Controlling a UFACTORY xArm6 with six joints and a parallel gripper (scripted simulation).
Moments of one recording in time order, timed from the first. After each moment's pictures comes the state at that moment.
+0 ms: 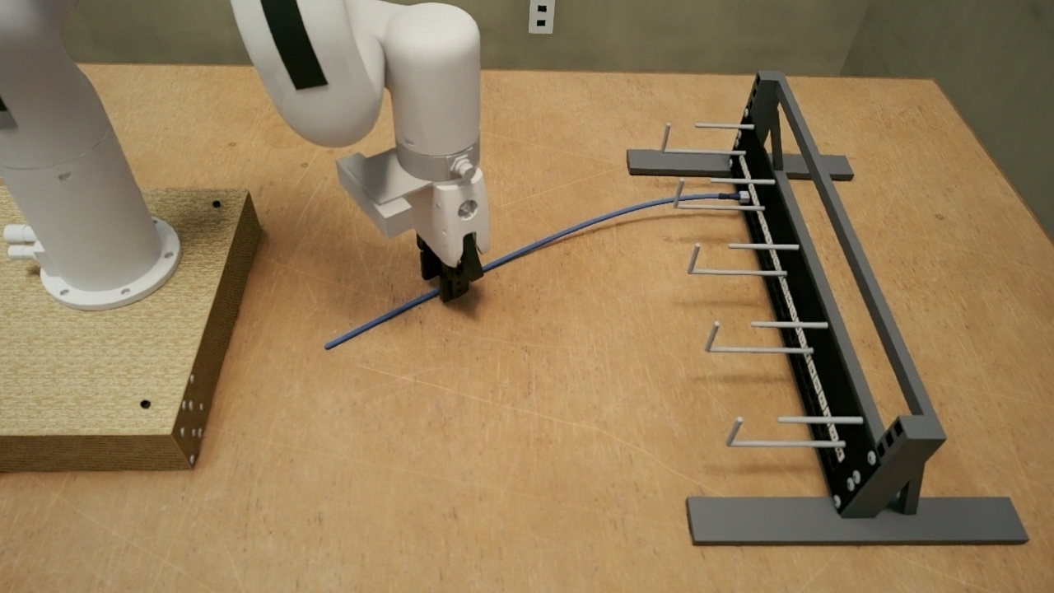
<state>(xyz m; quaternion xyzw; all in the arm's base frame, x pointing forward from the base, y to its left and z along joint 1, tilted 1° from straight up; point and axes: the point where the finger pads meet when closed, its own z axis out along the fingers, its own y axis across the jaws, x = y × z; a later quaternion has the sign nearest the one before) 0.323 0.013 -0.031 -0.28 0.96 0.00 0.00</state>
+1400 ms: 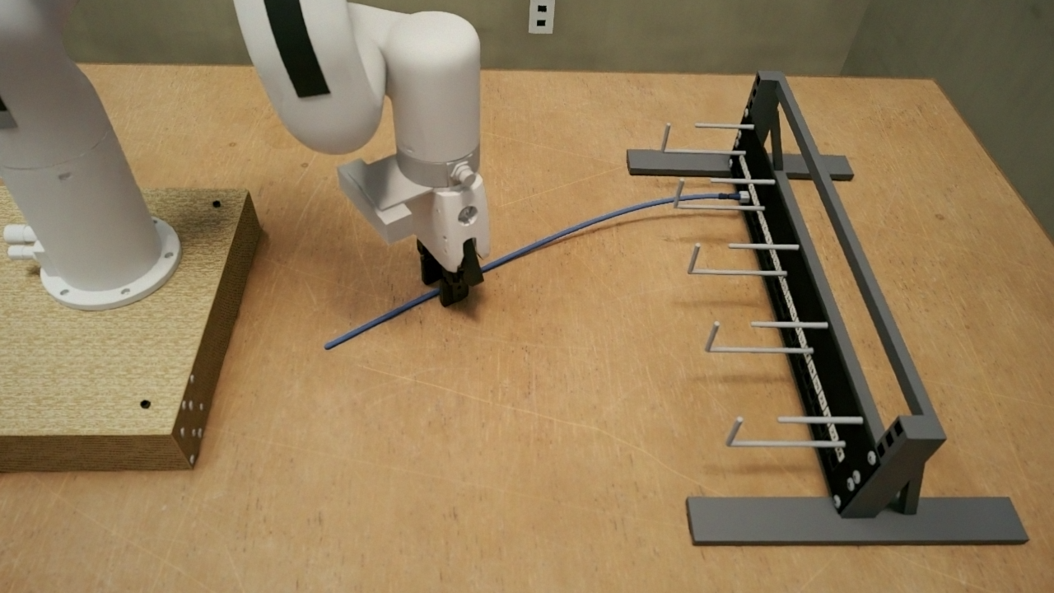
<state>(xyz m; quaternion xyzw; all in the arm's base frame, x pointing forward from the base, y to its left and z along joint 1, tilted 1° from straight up) 0.323 0.013 -0.038 -0.28 0.96 0.00 0.00</state>
